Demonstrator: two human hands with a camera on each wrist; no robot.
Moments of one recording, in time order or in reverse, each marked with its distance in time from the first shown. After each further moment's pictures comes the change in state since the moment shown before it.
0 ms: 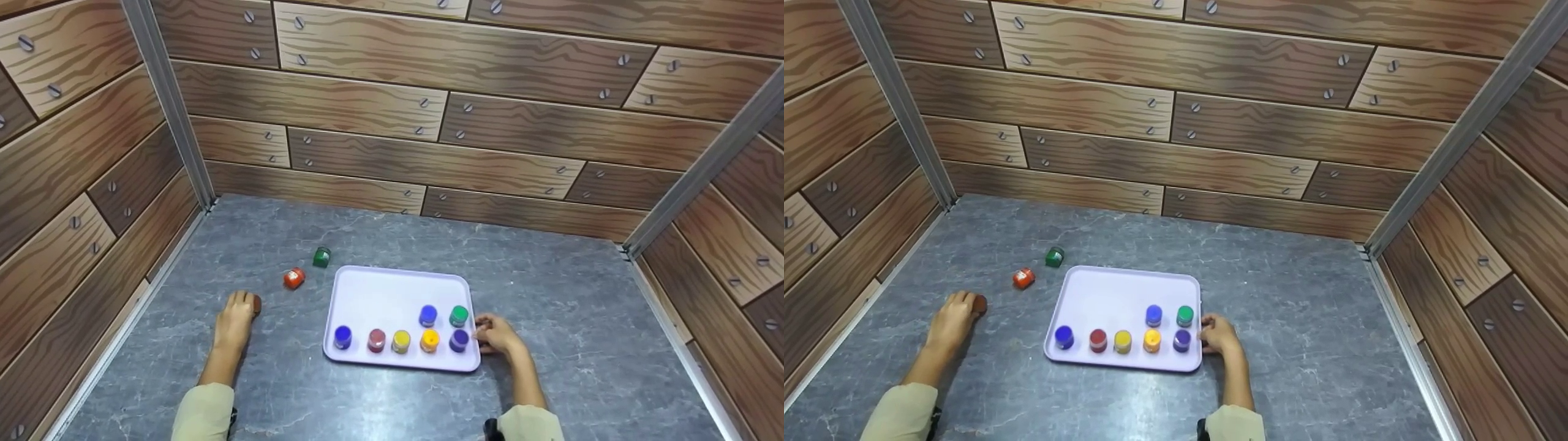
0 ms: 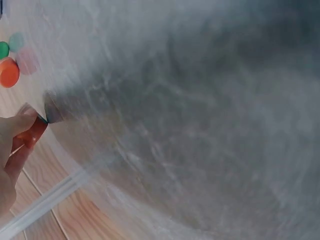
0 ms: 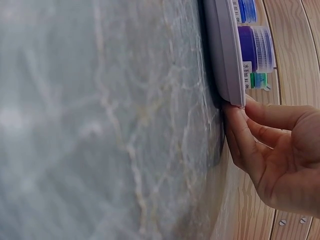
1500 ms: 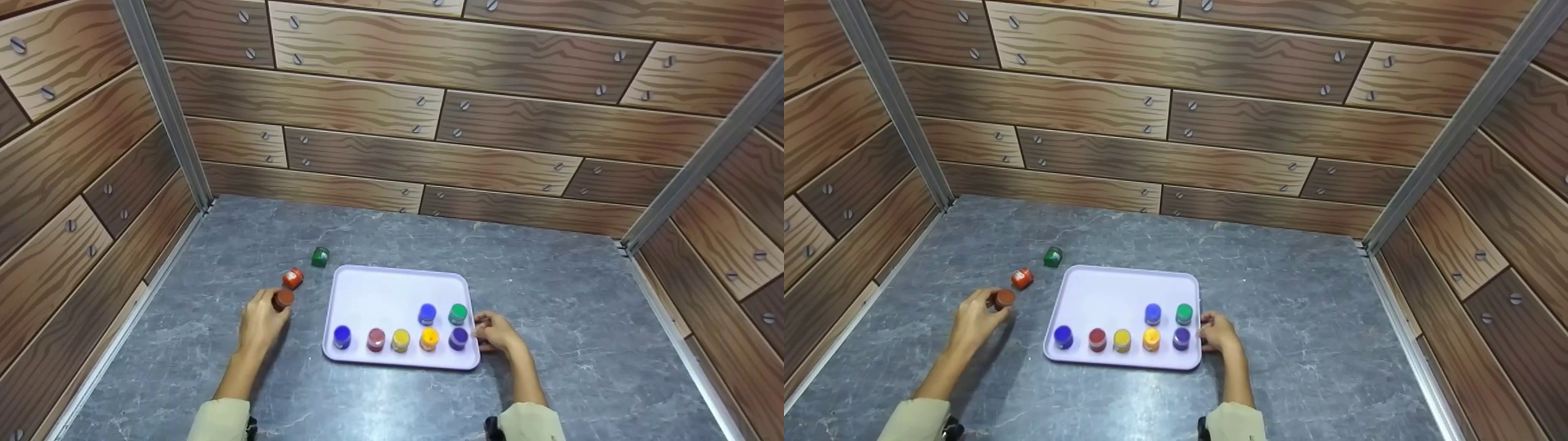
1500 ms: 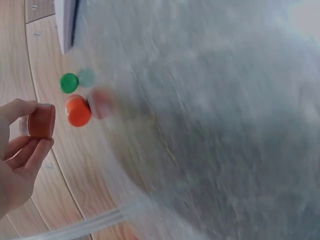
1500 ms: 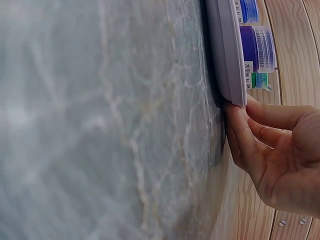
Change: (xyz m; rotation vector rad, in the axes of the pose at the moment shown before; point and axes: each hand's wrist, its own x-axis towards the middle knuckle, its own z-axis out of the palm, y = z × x) left_hand 0.017 0.059 -0.009 -0.390 0.066 -0.229; right_hand -0.001 0.000 -0.001 -0.011 -0.008 -0.006
